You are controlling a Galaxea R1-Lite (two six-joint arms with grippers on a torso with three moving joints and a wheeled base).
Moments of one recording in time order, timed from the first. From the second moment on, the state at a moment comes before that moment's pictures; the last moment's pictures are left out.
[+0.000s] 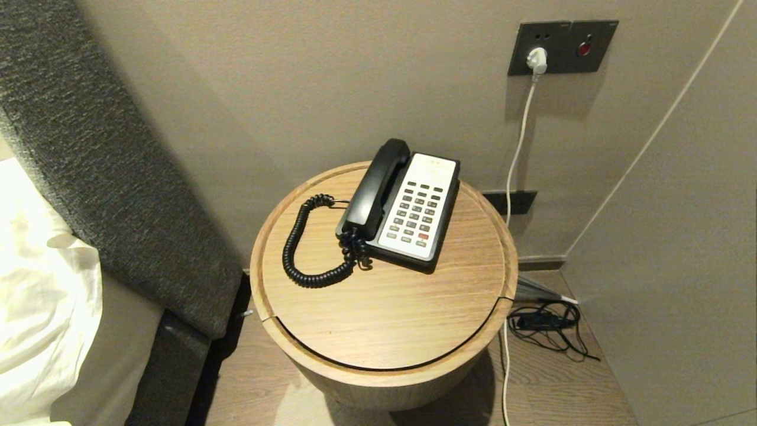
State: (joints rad) left arm -0.03 0.30 -0.30 0.09 0.17 -0.04; right arm 0.12 0.62 -1.17 1.04 -0.10 0.66
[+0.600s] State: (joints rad) left arm 0.01 0.17 -0.21 0.10 0.12 0.01; right arm -0.15 0.28 -1.03 1.15 0.15 0.55
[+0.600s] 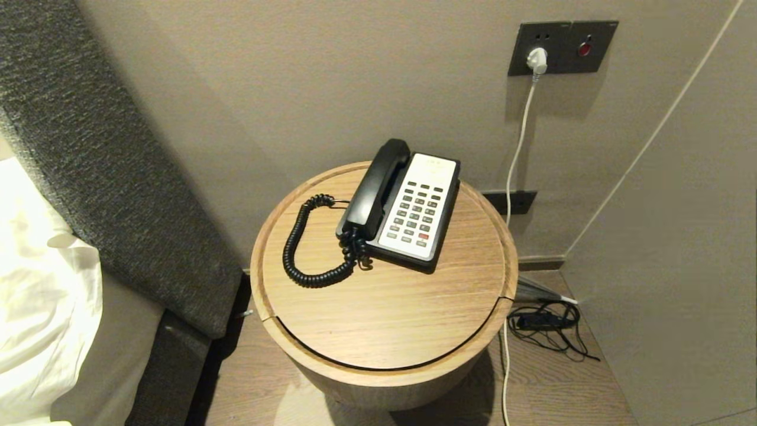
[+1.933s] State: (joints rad) left arm 0.01 0.00 -0.04 0.09 -0.01 0.04; right arm -0.01 0.10 -0.33 0.46 0.04 0.19
